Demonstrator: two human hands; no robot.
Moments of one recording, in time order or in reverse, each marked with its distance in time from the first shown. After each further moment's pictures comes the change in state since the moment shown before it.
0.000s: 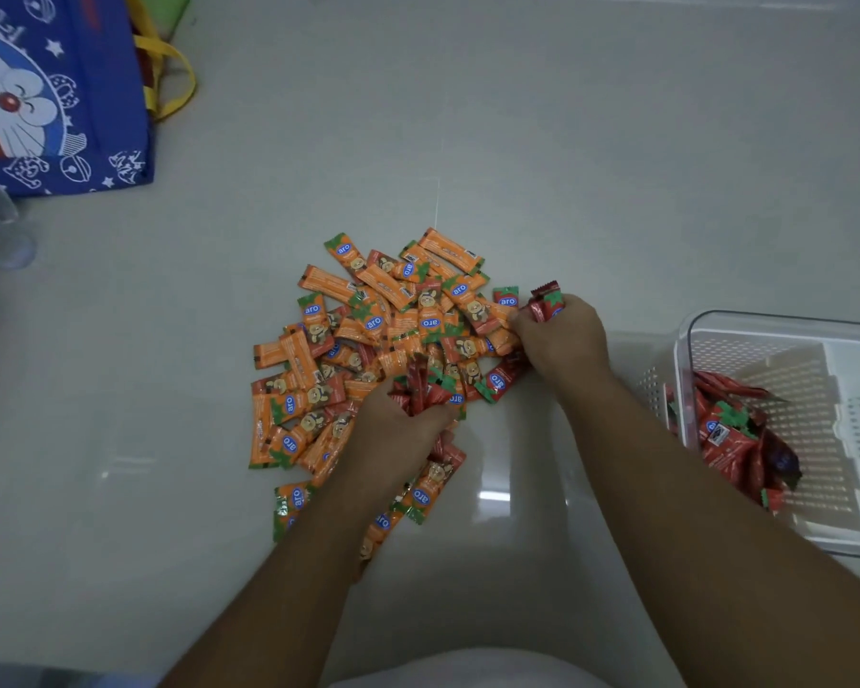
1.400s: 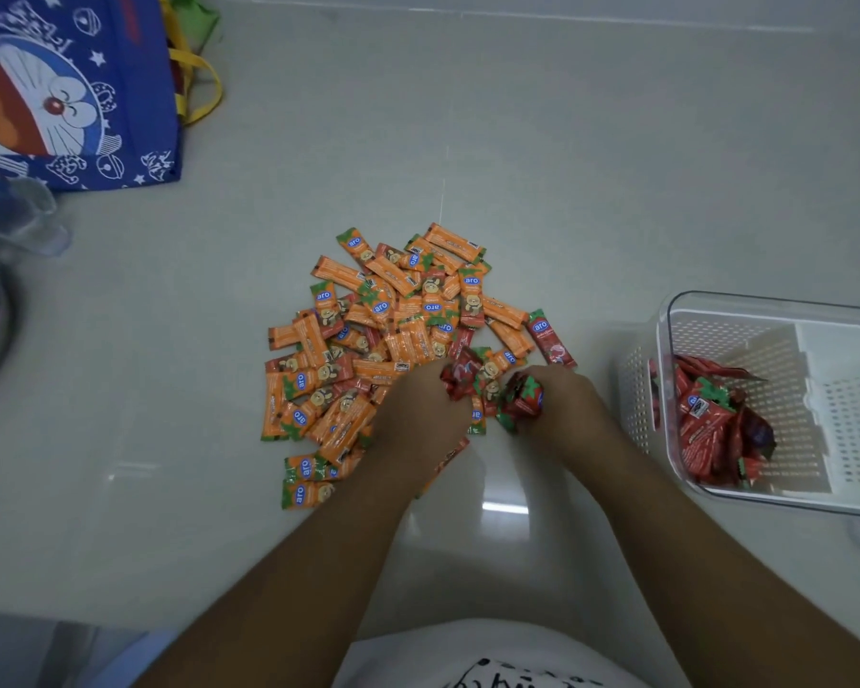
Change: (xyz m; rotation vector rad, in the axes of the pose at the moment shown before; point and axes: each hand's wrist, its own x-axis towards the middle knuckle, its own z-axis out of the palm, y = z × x) left_hand 0.000 -0.013 0.025 0.625 0.083 0.361; right_hand -0.072 0.050 -0.026 -0.483 -0.354 -0.307
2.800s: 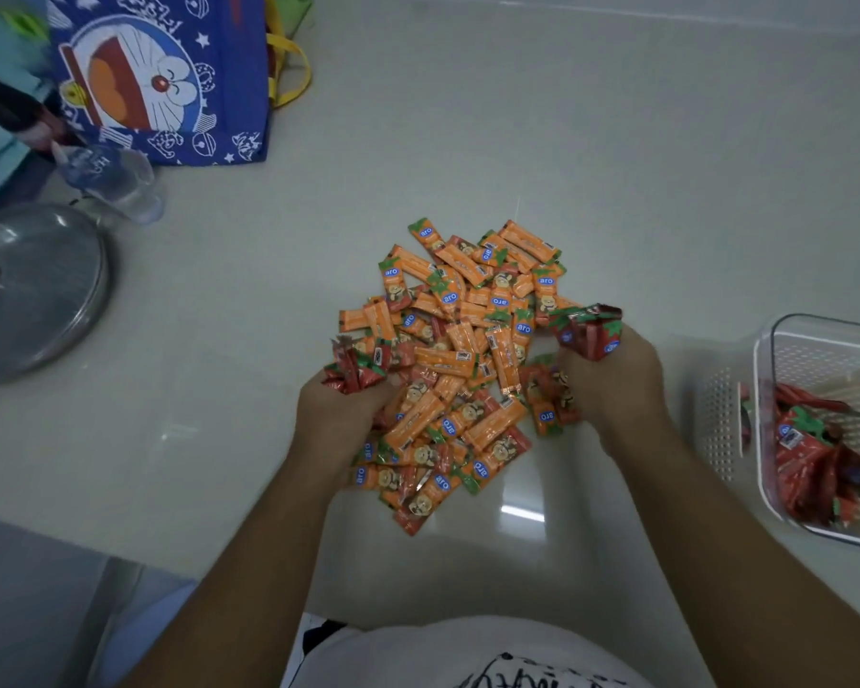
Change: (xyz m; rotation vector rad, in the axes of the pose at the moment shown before) left_hand -0.033 -0.085 -0.101 -0.781 0.238 -0.433; right_hand 0.012 -0.061 -0.003 0.617 0.359 0.163
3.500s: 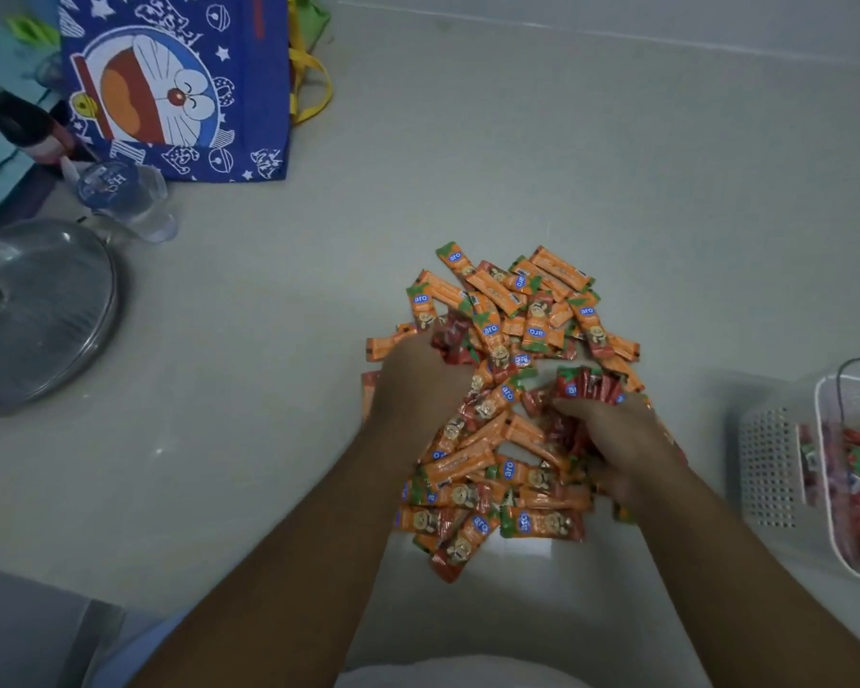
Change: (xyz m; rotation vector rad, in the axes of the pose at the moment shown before) left_hand 0.051 0.042 0.046 0.588 -0.047 0.239; right_hand -0.011 0.001 0.036 0.400 -0.280 0.468
